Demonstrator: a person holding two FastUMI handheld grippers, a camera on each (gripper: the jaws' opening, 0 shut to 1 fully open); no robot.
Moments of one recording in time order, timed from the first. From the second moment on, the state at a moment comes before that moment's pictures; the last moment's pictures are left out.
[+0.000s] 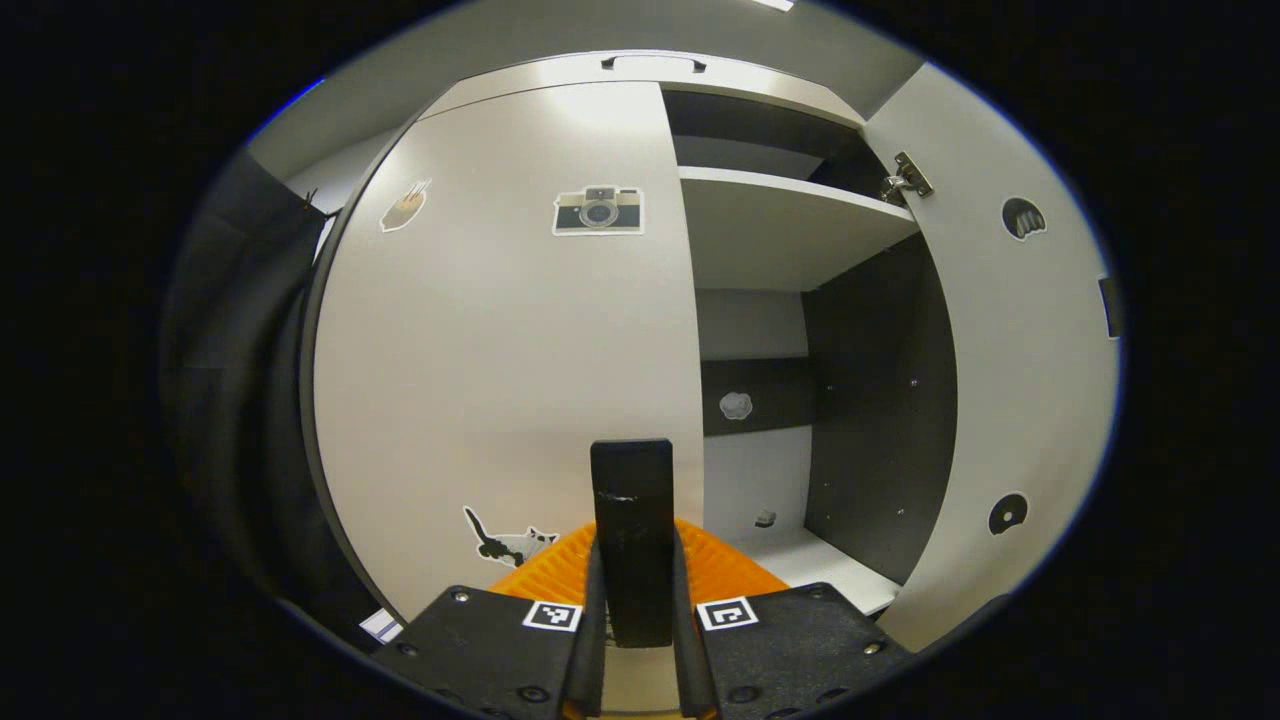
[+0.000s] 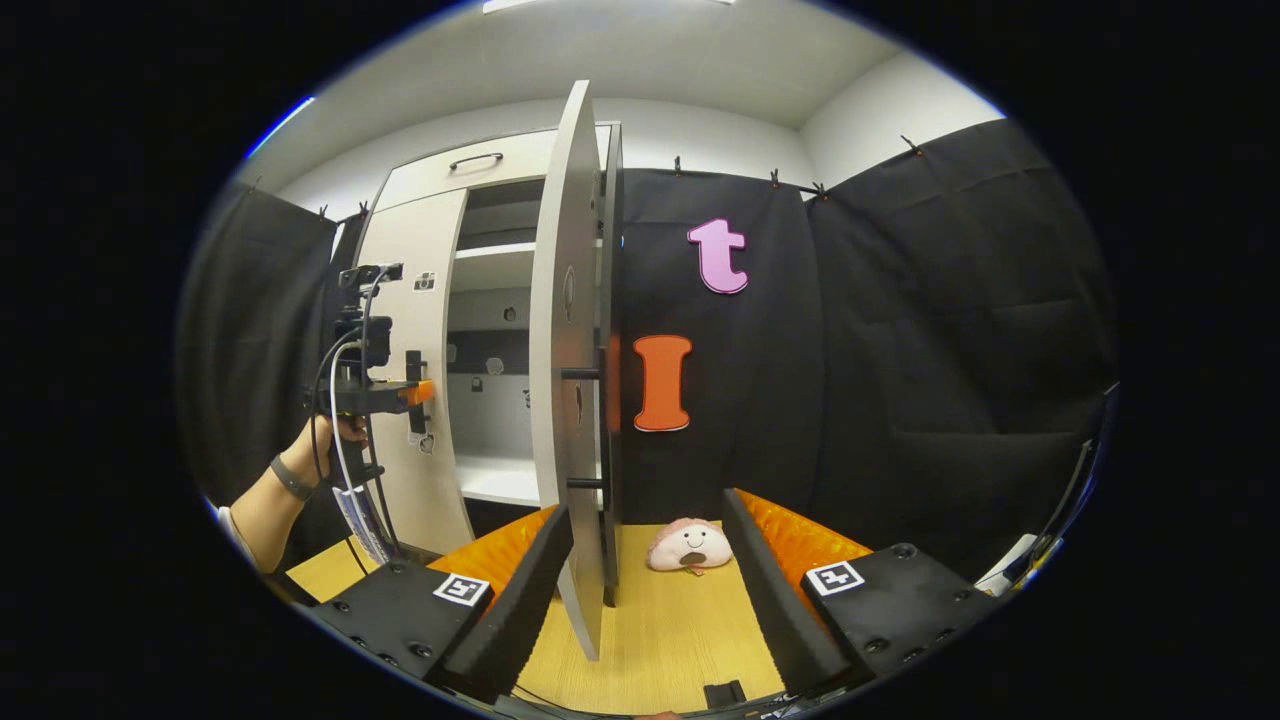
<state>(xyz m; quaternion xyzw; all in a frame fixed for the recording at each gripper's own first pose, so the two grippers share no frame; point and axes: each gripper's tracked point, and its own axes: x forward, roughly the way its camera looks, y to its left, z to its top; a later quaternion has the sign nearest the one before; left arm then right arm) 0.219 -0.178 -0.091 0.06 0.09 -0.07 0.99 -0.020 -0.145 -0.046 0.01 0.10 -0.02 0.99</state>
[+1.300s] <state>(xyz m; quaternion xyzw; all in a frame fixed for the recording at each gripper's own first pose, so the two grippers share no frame) 0.120 -0.074 -0.052 0.04 0.09 -0.06 0.99 -0.023 -0.118 -0.041 0.01 0.09 -0.02 1.00</state>
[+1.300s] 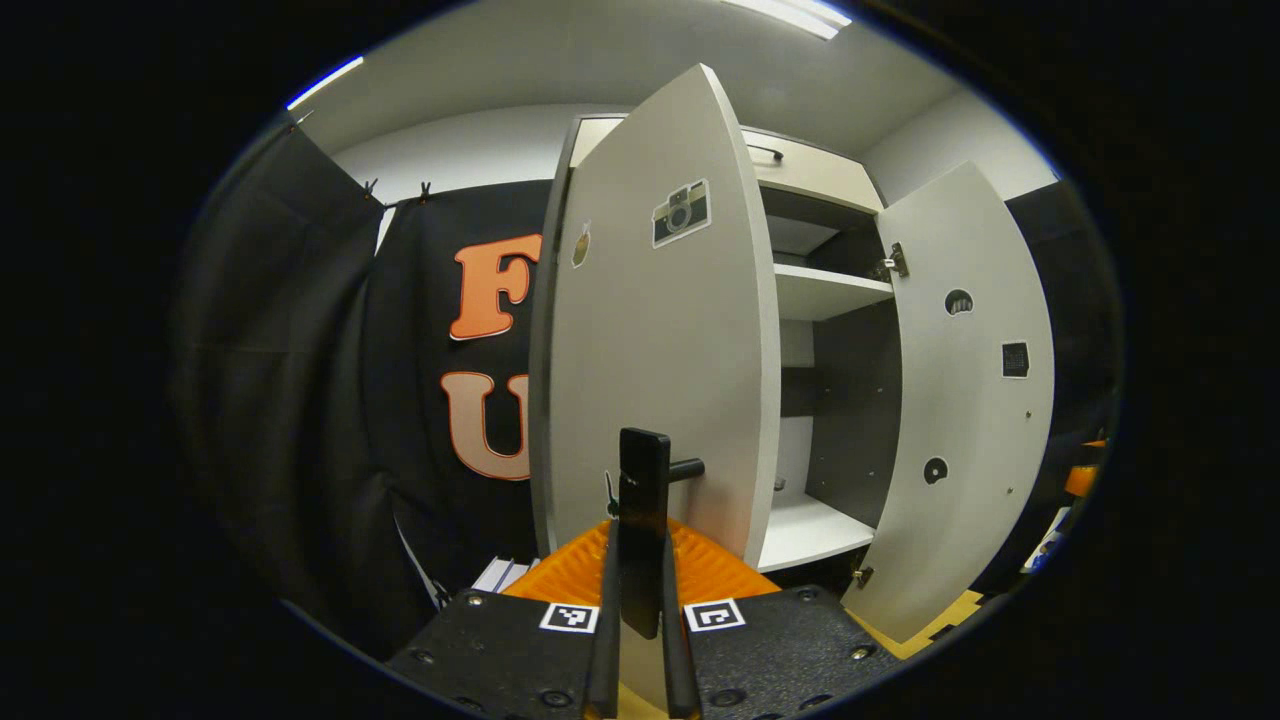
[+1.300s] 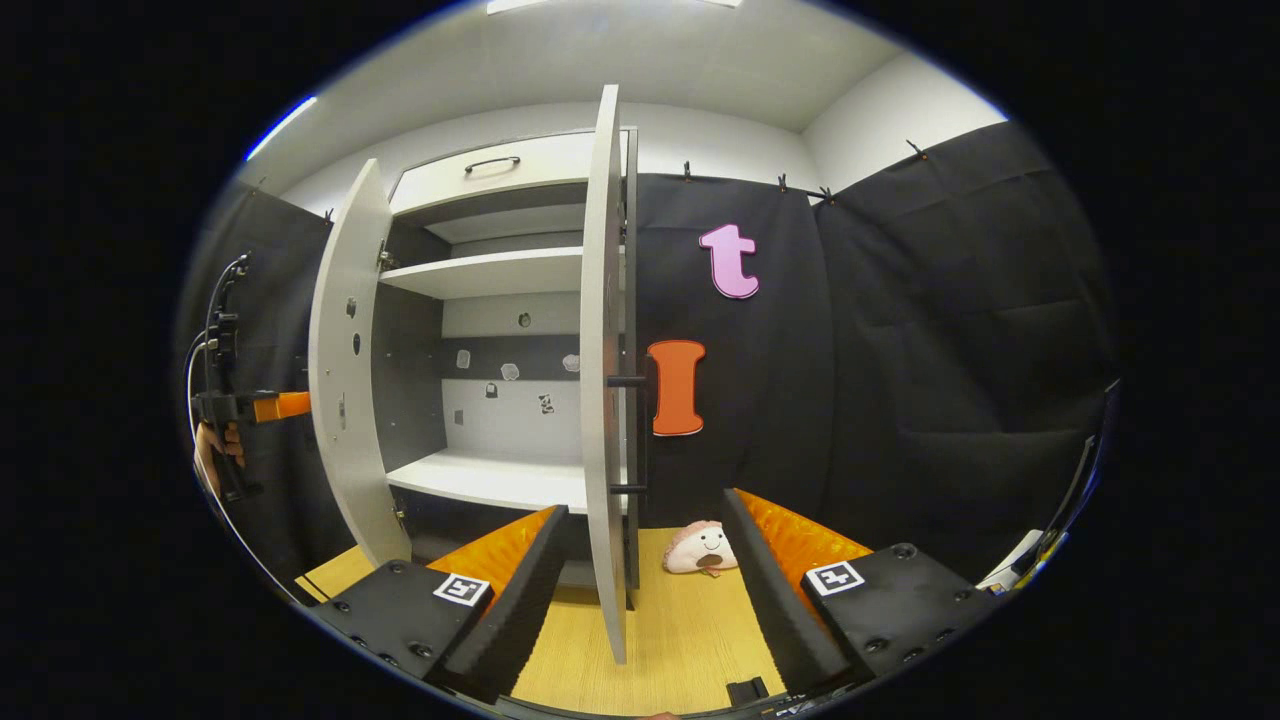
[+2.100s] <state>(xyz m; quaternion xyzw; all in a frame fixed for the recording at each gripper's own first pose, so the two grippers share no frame) 0.119 -0.010 -0.041 0.05 0.05 -0.05 1.00 -0.014 -0.112 -0.037 0.01 0.08 -0.02 1.00</state>
